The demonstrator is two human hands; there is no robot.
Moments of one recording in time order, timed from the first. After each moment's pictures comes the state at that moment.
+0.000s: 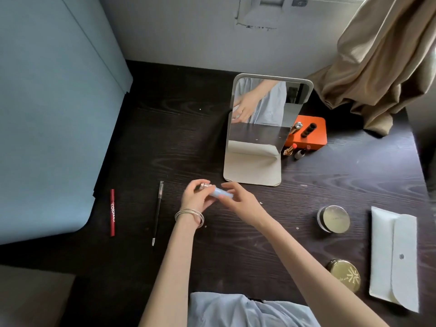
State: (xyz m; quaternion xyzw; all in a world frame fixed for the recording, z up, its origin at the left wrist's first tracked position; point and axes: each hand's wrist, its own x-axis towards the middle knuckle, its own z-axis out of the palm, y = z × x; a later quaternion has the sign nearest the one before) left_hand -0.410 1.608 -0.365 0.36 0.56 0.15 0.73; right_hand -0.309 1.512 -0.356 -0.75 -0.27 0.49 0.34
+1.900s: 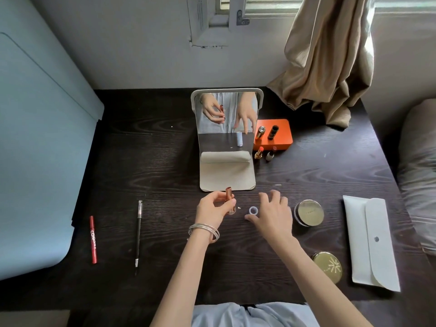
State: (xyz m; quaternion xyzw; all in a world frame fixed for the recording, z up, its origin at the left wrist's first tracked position) left_hand -0.355 1.543 -0.334 0.62 0.46 0.03 0.63; right_hand -0.263 1.424 -0.358 -0.94 -0.28 0.21 0.04
